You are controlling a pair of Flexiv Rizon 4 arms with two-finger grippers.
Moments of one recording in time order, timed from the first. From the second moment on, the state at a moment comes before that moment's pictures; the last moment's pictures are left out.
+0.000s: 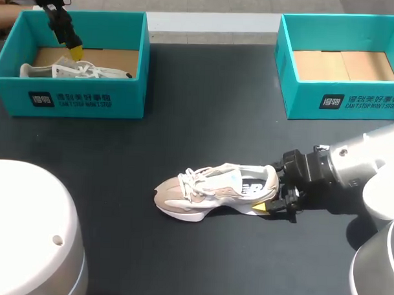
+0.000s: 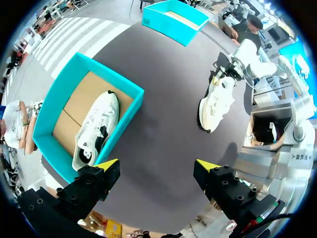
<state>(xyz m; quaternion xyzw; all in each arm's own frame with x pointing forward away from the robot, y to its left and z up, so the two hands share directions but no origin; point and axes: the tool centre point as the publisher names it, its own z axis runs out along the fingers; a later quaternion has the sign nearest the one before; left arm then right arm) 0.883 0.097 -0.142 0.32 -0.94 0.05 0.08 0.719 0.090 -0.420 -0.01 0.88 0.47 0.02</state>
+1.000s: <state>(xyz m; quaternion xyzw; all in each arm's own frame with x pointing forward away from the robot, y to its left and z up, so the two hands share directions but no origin) 0.869 0.030 -0.154 0.68 -0.73 0.05 0.07 0.719 0.090 -0.420 -0.01 0.88 0.46 0.02</state>
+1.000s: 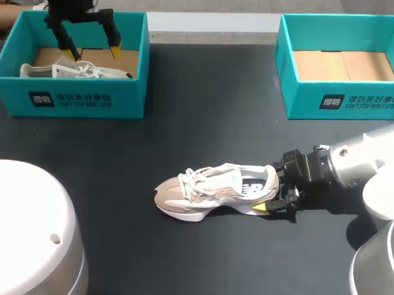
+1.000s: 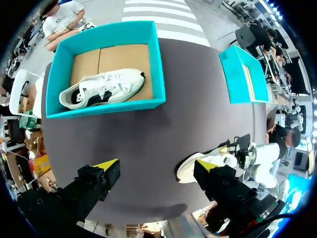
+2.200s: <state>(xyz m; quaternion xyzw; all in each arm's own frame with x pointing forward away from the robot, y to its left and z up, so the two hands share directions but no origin) 0.768 -0.180 -0.213 0.72 -0.69 0.00 0.02 0.719 0.090 -0.420 -0.01 0.88 0.47 0.02</state>
